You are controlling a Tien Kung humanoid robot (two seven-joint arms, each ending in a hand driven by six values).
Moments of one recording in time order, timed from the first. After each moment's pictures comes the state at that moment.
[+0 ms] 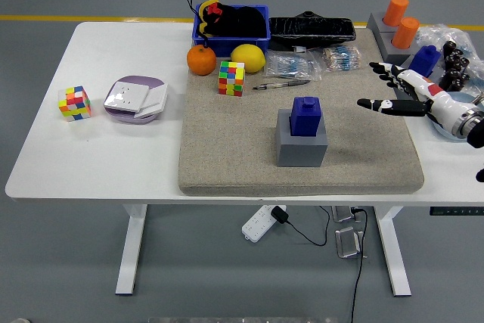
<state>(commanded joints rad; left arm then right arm) -0.02 0.29 -0.64 -0.27 0.17 -0.09 0.07 0.58 -0.53 0.92 1.07 -1.27 0.07 0.07</state>
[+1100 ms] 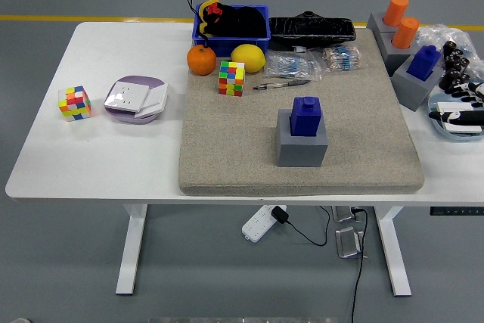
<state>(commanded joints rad) -0.02 0.30 -0.64 -0.27 0.17 -0.08 0.07 0.49 -0.58 1.13 1.01 -1.46 0.14 -0.15</state>
